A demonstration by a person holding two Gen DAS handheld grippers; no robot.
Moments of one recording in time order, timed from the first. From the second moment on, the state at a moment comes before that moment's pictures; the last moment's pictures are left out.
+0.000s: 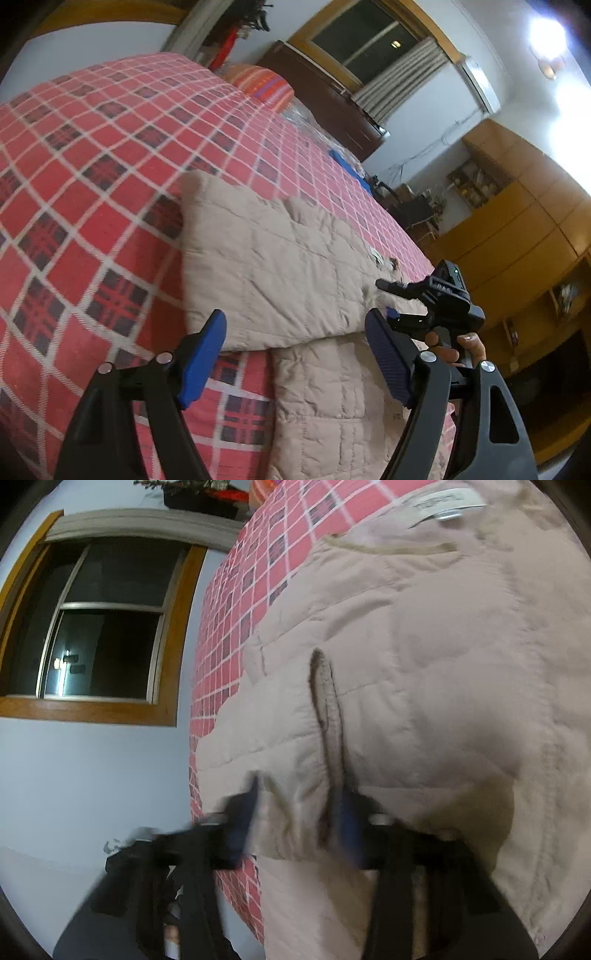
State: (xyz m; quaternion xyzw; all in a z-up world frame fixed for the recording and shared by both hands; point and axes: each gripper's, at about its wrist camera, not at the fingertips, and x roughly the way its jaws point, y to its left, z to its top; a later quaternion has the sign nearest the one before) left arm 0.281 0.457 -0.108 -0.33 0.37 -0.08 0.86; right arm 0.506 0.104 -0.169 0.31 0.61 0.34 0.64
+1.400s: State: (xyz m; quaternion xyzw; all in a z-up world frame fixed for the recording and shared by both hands) left arm 0.448 0.366 -0.110 -0.27 0.43 -0.18 0.84; right arm 0.465 -0.162 -0.120 0.31 0.45 0.17 0.82
